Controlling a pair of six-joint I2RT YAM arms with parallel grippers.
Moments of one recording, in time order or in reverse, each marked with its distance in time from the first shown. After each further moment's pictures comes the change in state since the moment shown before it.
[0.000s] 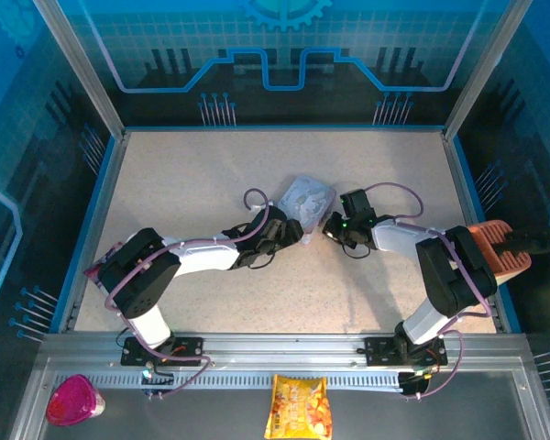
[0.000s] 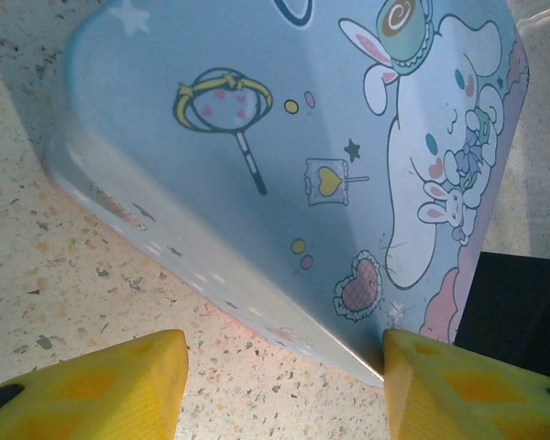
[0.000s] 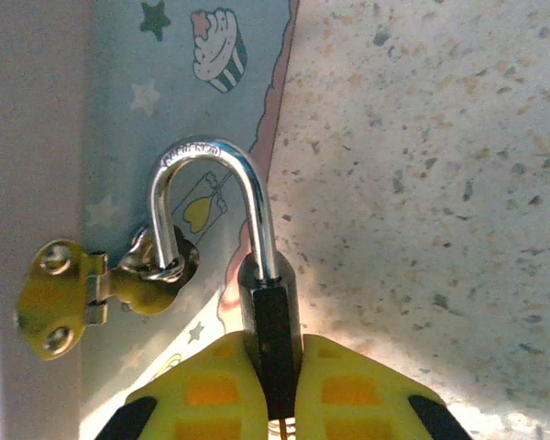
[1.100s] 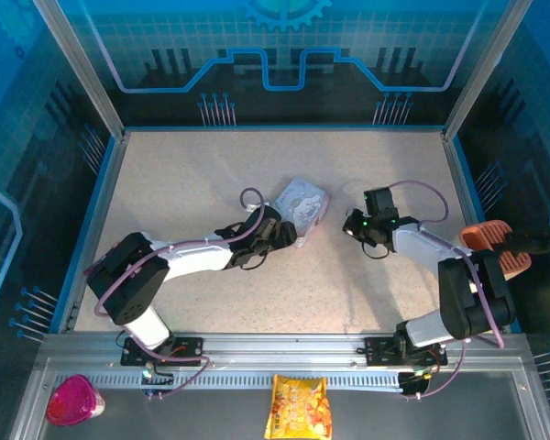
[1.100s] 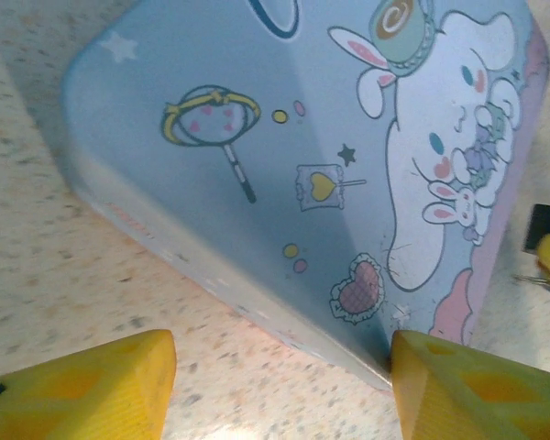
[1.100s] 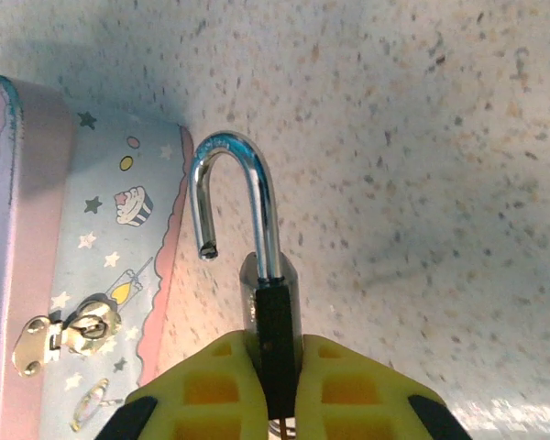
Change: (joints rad) left arm 0.019 -0.081 -0.016 -0.129 -0.013 0.136; right arm -0.134 -0.178 -0.046 -0.137 0.028 -0.149
